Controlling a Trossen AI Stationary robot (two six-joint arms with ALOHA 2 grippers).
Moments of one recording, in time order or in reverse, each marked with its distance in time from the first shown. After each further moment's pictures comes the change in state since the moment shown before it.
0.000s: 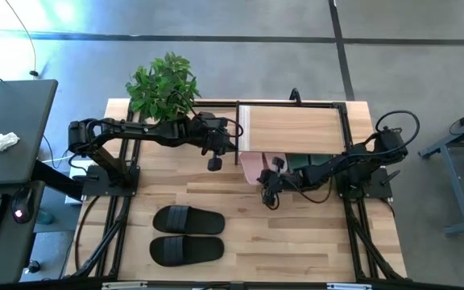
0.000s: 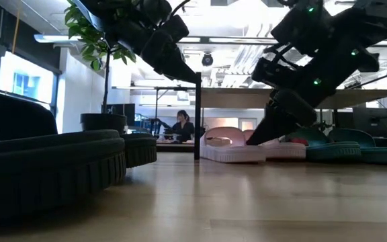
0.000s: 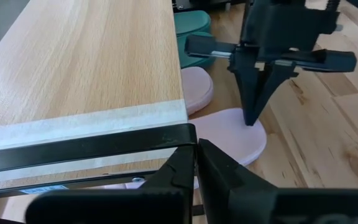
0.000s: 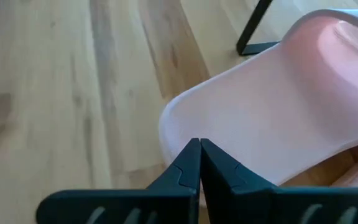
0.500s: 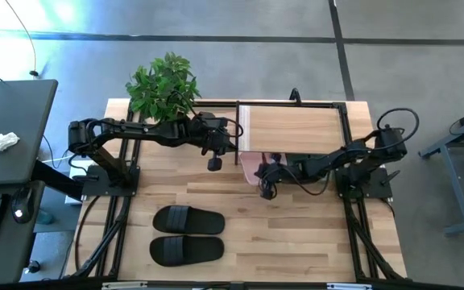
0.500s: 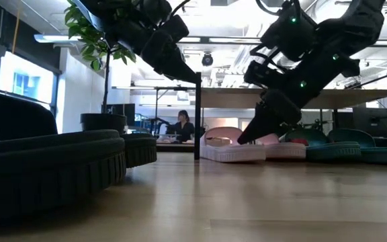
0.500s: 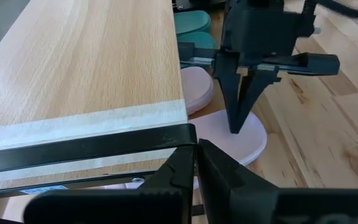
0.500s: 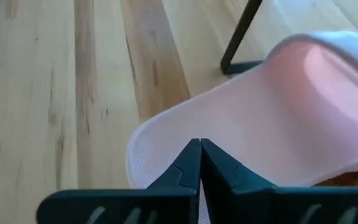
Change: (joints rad) left arm 0.000 0.000 0.000 0.000 0.000 0.001; right arm -0.096 -0.005 0.000 0.056 -0.099 -0.108
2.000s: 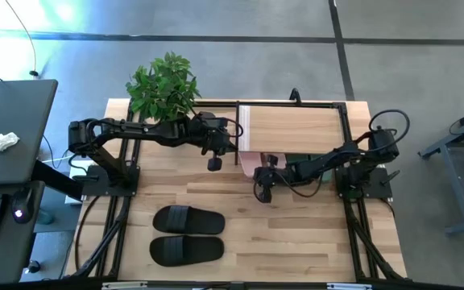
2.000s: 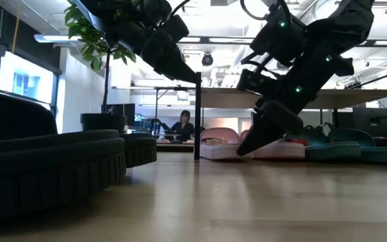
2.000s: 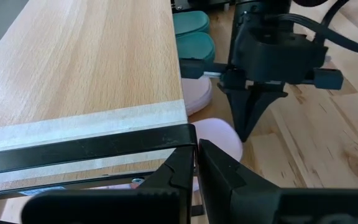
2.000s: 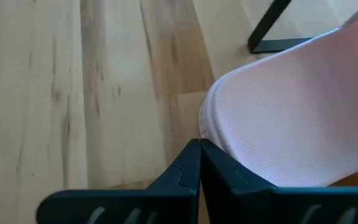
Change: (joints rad) left arm -0.008 0.000 0.000 0.001 0.011 -0.001; right arm 0.014 0.081 0.088 -0.123 -0.013 0.004
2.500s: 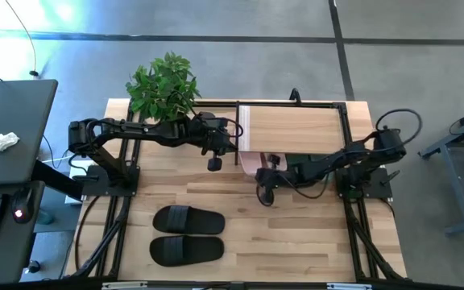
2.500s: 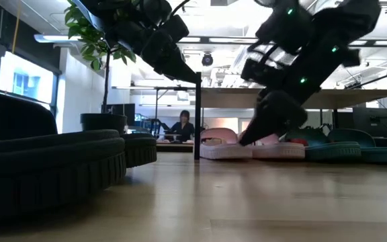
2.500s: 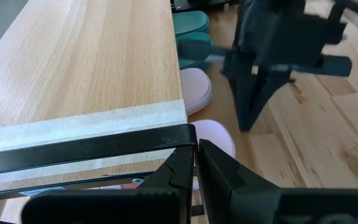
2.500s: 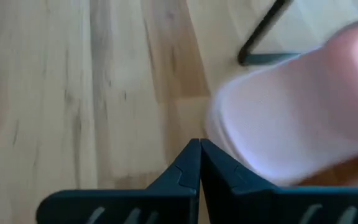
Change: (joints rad) left arm 0.000 0.000 0.000 -0.001 0.000 0.000; right arm 0.031 -0.061 -0.001 -0.054 0.062 -0.010
